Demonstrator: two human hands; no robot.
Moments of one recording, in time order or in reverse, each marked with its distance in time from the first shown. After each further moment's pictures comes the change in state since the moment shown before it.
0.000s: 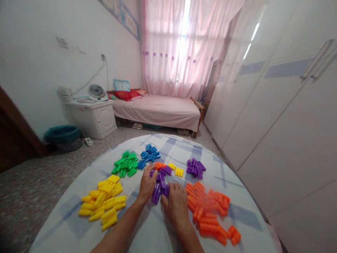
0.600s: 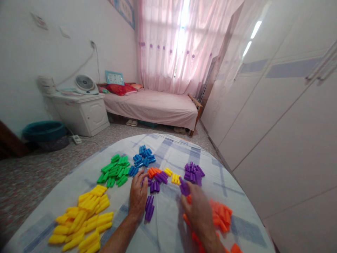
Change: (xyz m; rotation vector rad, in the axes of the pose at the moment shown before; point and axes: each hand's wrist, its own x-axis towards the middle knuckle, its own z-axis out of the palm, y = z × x) left_hand 0.003 -0.026 0.006 0.082 0.087 0.032; right_hand 0.021 0.073 -0.041 0.081 0.020 0.132
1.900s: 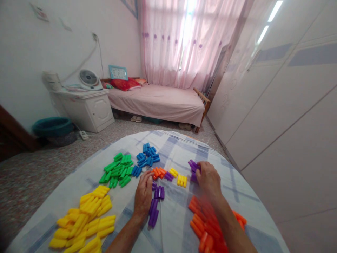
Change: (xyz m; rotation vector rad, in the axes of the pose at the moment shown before) left_hand 0.002 0.001 0.006 -0.129 -0.078 -0.172; right_hand 0.100 0.022 -0.009 -0.253 0.064 0.012
